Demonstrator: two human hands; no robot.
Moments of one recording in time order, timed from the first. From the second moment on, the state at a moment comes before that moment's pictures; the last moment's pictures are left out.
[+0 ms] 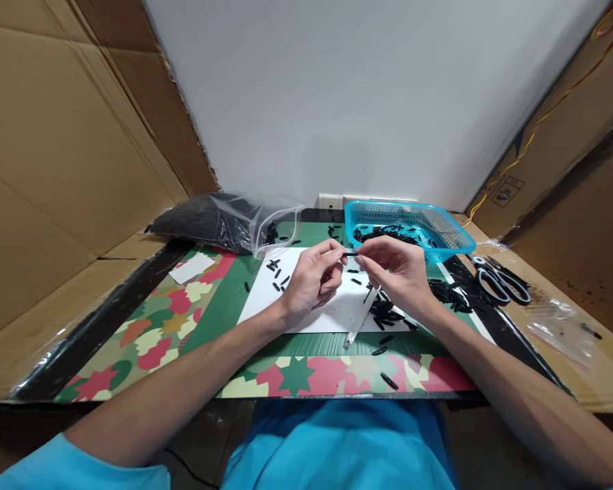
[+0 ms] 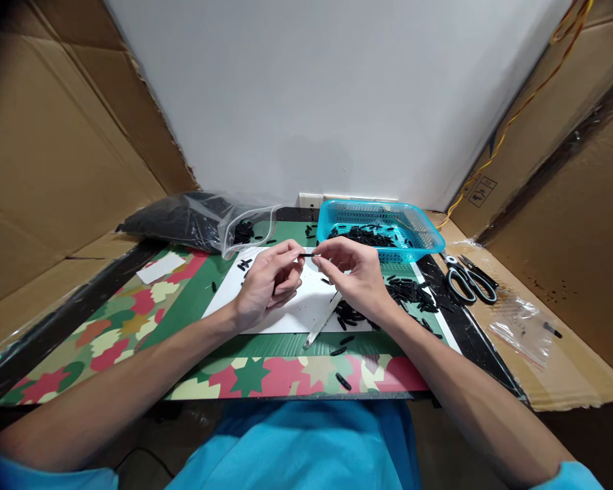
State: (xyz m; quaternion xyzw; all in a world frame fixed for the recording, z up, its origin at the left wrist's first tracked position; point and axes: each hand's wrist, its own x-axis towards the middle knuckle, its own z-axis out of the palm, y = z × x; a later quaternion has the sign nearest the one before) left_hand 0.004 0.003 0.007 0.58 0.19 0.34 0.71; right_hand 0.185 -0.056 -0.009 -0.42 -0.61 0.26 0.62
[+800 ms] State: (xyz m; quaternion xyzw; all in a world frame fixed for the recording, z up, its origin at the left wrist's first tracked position) left_hand 0.003 0.006 0.009 0.57 0.20 0.44 0.66; right_hand 0.183 -0.046 -0.013 -0.56 -0.66 0.14 0.48
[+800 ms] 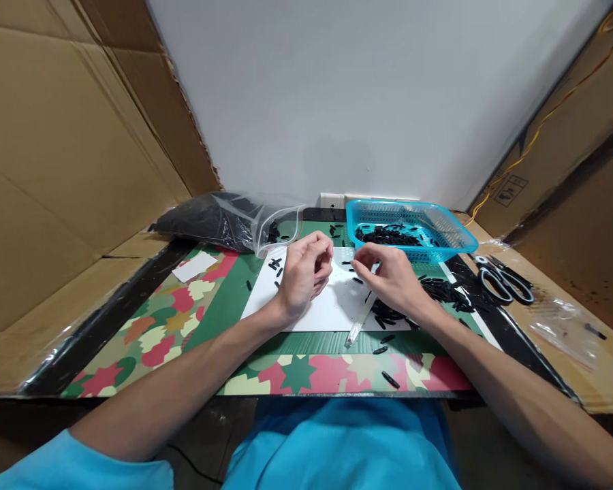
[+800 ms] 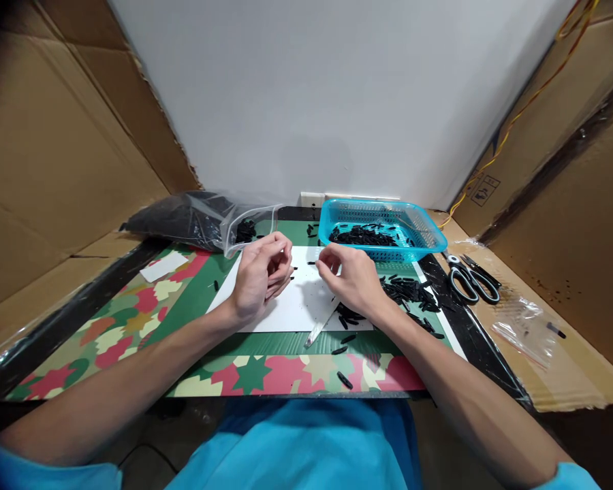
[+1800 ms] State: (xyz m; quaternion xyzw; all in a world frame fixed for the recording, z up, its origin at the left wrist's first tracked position) left_hand 0.007 0.004 -0.020 0.62 0.30 0.35 0.64; right_hand 0.162 -0.050 -0.022 -0.39 -0.82 0.11 0.40
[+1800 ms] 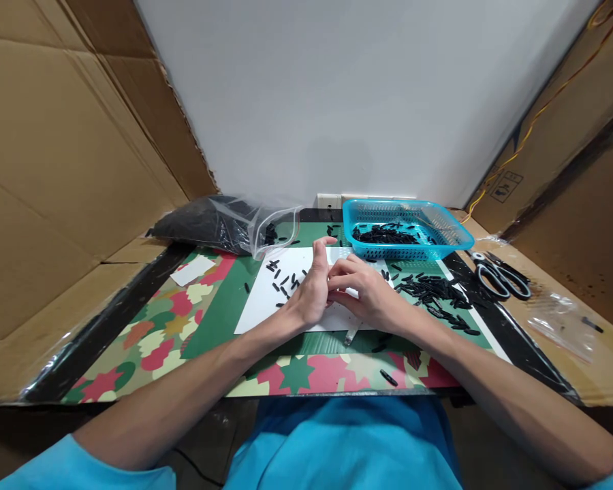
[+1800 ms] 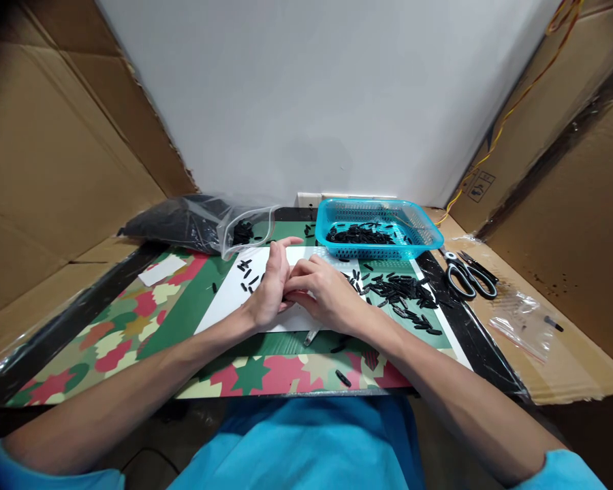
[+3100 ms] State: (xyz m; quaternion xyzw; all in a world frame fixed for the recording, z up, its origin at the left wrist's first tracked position) left_hand 0.006 0.012 0.003 0.67 0.21 0.36 0.62; right_hand 0.190 -0.053 -0.007 -0.43 -0.69 0.18 0.56
